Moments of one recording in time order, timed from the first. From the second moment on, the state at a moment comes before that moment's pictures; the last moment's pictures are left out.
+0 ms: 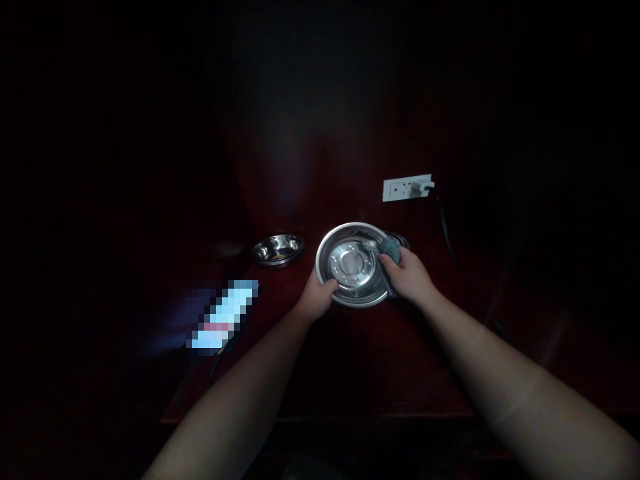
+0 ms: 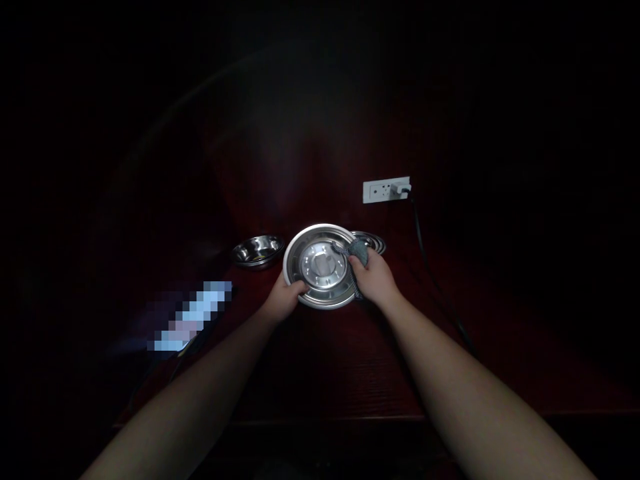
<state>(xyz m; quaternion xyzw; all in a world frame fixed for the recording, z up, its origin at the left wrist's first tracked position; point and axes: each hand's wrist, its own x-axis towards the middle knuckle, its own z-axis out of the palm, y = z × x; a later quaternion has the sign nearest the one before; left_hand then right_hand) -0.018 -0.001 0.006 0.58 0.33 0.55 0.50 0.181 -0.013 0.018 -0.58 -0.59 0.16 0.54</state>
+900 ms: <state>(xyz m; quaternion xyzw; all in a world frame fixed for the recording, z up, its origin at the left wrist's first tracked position) -0.014 -0.009 -0.003 0.65 0.26 0.54 0.46 0.189 -0.003 0.011 -0.58 -0.54 0.21 0.57</state>
